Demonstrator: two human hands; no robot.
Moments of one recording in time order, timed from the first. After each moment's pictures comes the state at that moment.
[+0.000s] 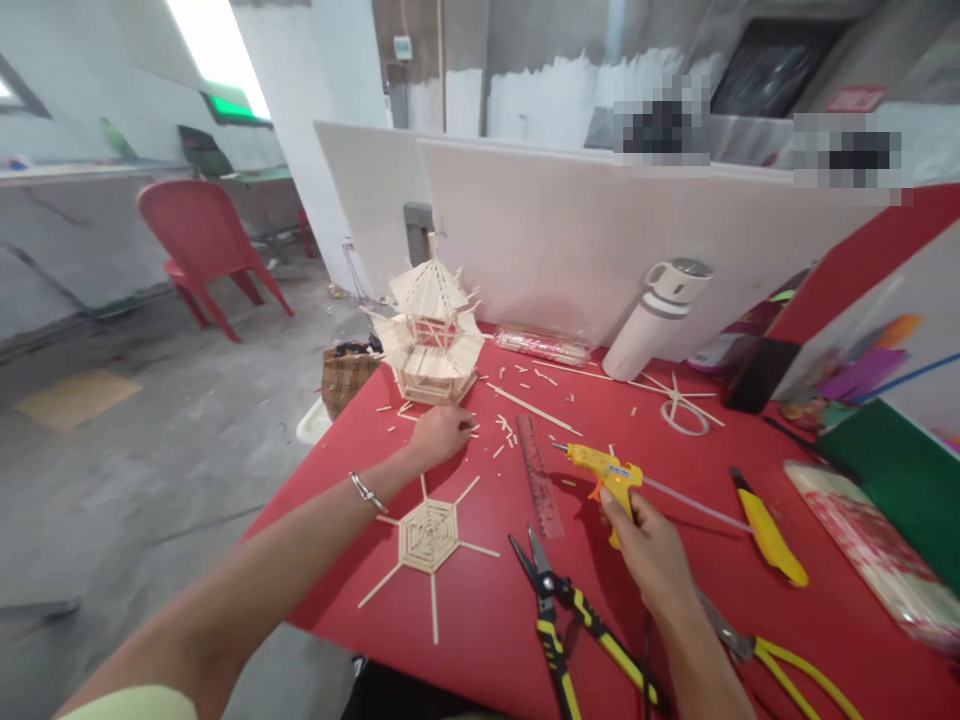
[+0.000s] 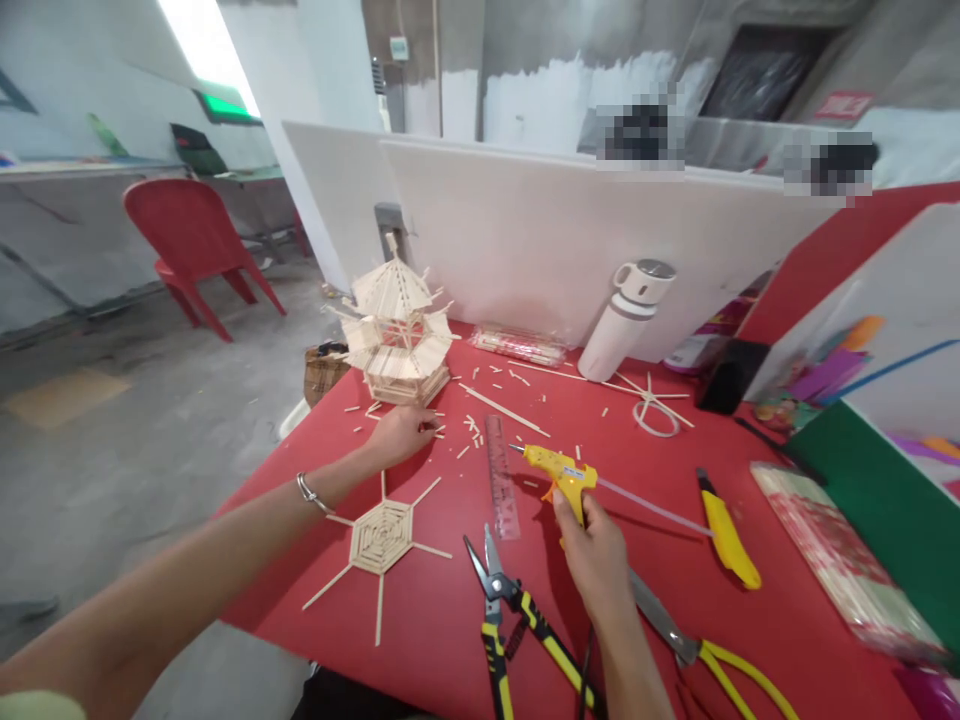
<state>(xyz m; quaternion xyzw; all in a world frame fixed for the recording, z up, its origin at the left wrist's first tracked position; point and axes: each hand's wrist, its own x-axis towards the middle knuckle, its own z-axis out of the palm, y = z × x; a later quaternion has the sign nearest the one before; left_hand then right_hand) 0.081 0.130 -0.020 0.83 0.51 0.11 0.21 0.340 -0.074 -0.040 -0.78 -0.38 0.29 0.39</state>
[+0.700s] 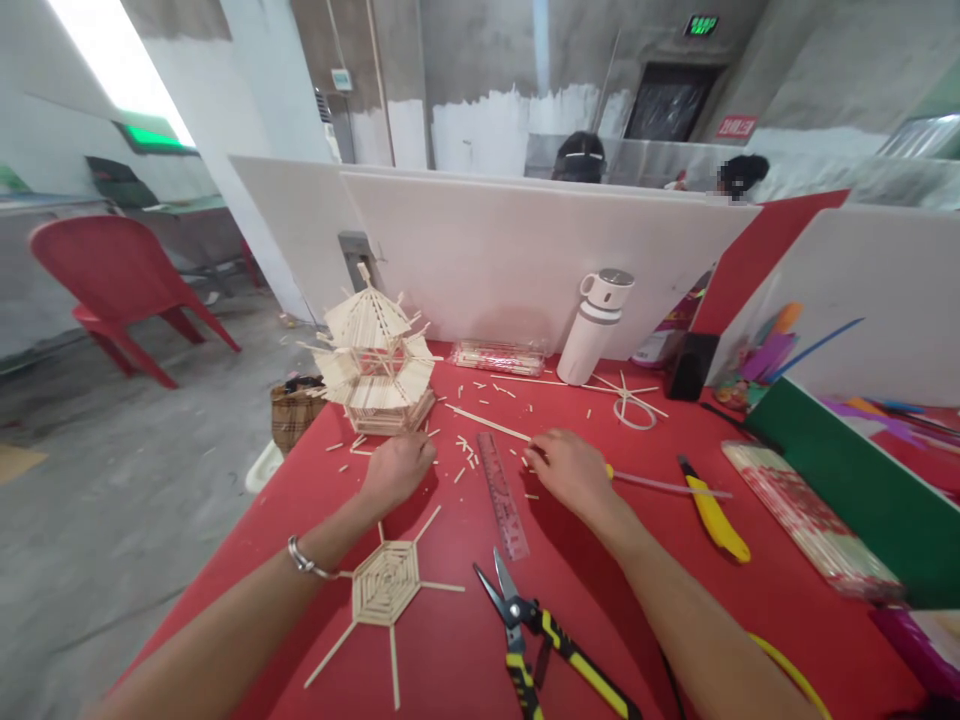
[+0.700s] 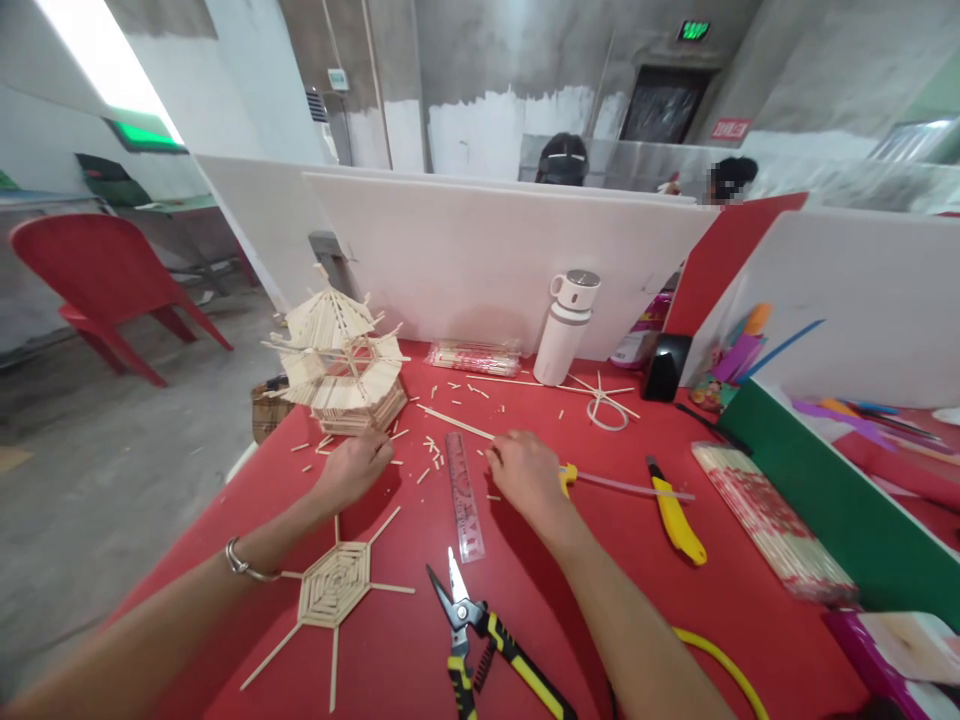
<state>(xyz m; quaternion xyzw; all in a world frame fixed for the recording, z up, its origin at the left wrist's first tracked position) 0.097 0.116 0.007 0.81 0.57 0.07 0.13 0.350 0.022 0.012 -0.78 -0.62 0.07 0.07</state>
